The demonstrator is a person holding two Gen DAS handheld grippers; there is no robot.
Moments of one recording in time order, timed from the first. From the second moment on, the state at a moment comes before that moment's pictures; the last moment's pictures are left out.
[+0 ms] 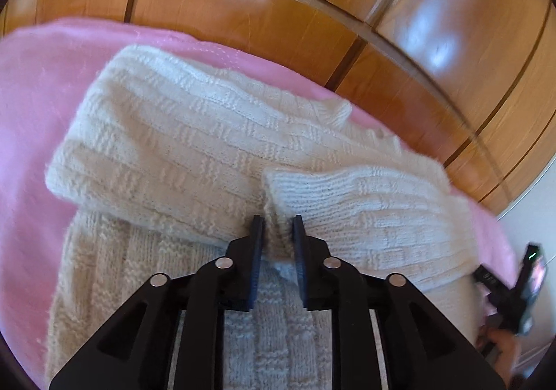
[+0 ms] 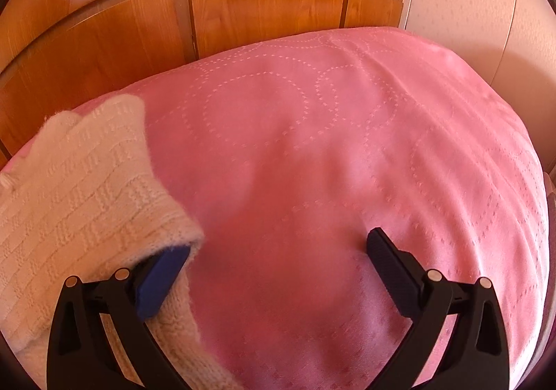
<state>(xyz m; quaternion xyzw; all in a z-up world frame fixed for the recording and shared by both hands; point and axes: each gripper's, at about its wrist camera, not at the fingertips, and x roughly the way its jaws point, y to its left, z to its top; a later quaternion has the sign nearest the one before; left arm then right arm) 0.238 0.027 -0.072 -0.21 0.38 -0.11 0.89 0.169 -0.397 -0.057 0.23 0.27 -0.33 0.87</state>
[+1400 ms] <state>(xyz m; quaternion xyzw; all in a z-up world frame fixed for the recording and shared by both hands) 0.027 0.113 -0.063 -0.15 0.43 -0.23 0.86 -0.067 -0.350 -0.137 0.38 0.21 0.17 0.88</state>
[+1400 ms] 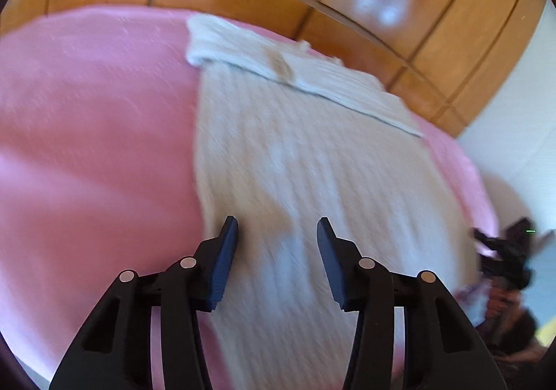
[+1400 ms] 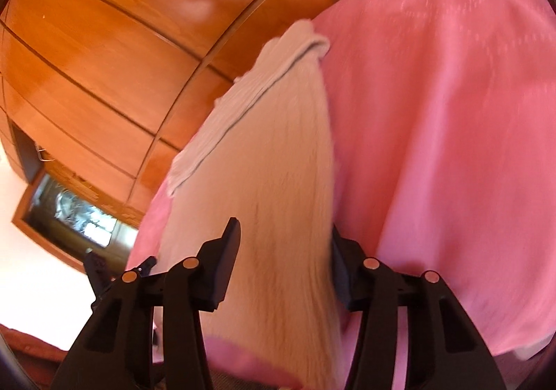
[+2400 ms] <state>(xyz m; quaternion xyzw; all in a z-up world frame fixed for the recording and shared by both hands) 0.004 0.125 -0.093 -0.28 0.48 -0.29 0.78 -0.066 -0.328 -0.146 0.39 0.22 0.19 0.87</state>
